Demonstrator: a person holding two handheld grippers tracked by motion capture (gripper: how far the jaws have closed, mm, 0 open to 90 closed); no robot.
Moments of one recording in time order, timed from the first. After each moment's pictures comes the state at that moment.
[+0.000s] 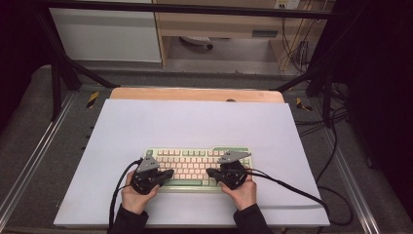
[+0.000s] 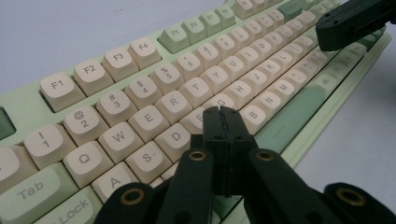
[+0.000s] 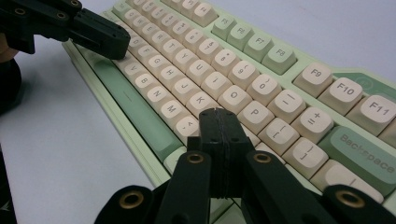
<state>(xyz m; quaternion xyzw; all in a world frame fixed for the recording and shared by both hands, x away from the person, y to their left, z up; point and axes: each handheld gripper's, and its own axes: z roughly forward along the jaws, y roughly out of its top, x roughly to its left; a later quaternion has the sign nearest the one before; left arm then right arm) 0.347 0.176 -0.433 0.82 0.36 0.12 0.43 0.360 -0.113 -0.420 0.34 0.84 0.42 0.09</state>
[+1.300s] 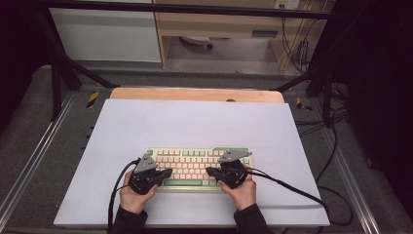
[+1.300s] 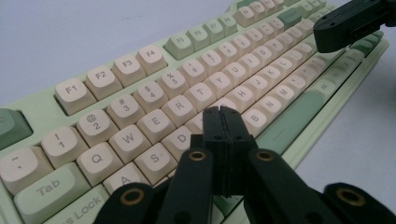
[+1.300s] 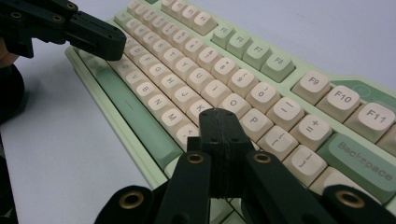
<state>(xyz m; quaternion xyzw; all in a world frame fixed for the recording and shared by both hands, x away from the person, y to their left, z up) 0.345 0.180 -0.428 0.81 0.36 0.13 0.44 0.362 -0.113 -0.418 0.34 0.83 0.43 0.09</state>
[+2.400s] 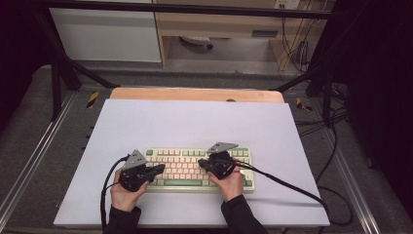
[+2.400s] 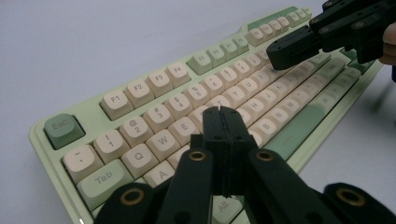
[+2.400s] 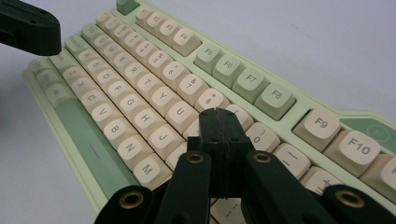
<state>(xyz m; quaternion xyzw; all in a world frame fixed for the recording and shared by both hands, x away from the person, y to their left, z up) 0.345 0.201 -0.413 0.80 0.37 0.14 0.46 0.390 -0.083 -0.425 0.36 0.83 0.42 0.10</state>
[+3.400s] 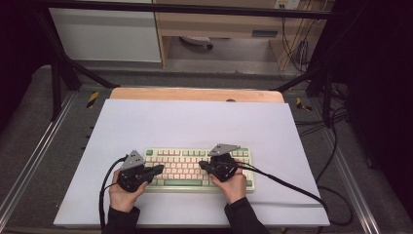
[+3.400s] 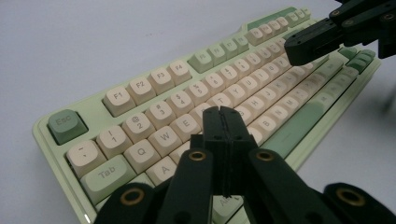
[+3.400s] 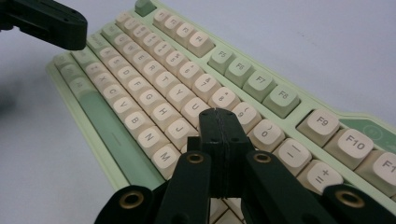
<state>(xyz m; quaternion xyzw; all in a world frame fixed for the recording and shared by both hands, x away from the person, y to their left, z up) 0.344 0.206 -0.414 0.80 0.37 0.13 0.46 0.379 -0.087 -0.415 0.34 0.83 0.42 0.11</state>
